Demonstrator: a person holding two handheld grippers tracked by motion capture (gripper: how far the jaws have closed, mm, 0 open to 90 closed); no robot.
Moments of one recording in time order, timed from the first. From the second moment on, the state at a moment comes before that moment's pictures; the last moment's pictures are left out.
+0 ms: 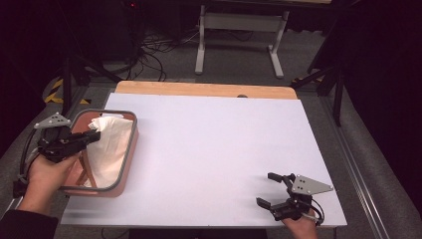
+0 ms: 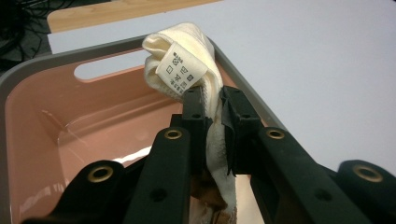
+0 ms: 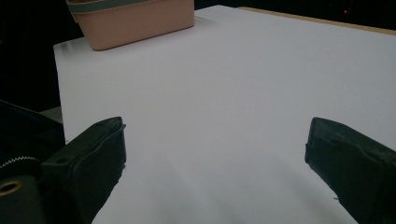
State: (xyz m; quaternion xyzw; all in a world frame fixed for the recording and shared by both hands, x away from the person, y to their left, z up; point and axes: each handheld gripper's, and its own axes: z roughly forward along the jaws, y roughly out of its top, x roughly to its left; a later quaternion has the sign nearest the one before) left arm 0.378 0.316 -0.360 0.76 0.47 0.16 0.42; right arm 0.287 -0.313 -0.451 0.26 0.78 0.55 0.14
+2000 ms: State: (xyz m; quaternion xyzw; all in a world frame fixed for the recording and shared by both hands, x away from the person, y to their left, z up) left arm 0.353 0.243 -0.321 0.73 0.34 0.20 0.56; right arm 0.286 -0.317 -0.450 0.26 0.78 0.56 0.14
